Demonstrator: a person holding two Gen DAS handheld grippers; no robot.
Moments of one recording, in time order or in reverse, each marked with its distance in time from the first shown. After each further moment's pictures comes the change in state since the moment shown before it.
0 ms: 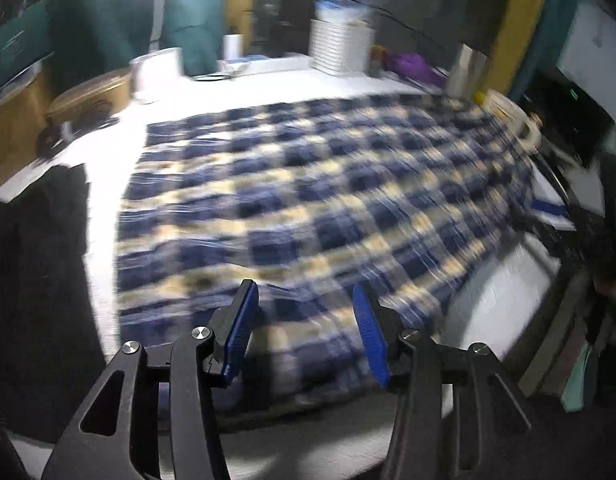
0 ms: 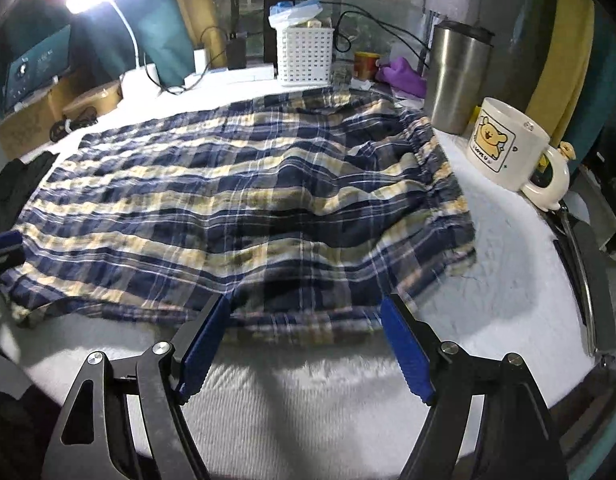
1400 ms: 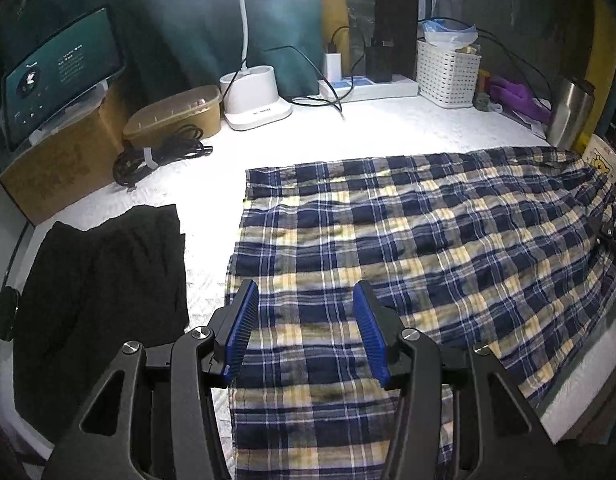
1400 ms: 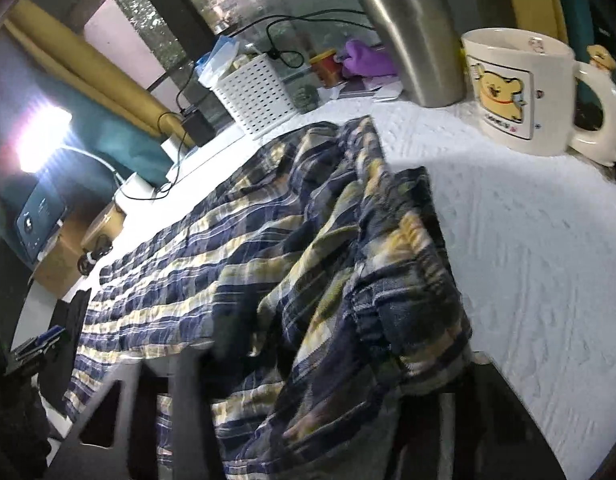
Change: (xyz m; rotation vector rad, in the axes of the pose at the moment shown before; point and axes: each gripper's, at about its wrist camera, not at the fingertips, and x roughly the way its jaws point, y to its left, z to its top) left arm 0.014 0.034 0.061 -0.070 -0.017 0.316; right arm 0.068 -0.079 0.058 0.383 -0.056 0.294
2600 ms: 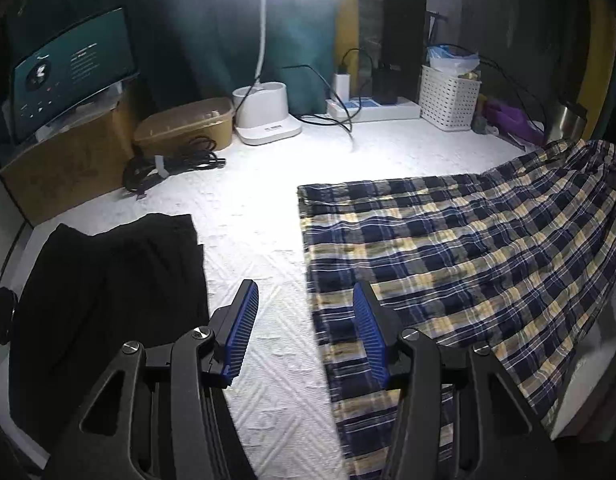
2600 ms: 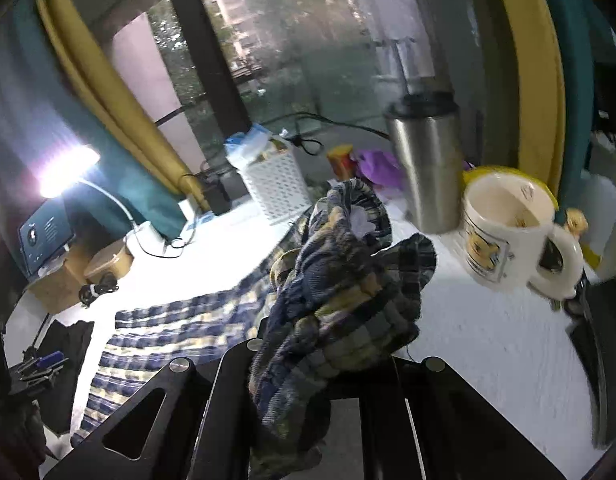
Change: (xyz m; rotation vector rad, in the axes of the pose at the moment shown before) left arm -0.011 0.033 -0.003 -0.027 -0.071 -0.058; right arm -0.066 0.044 0.047 -0.145 -0.209 -0.069
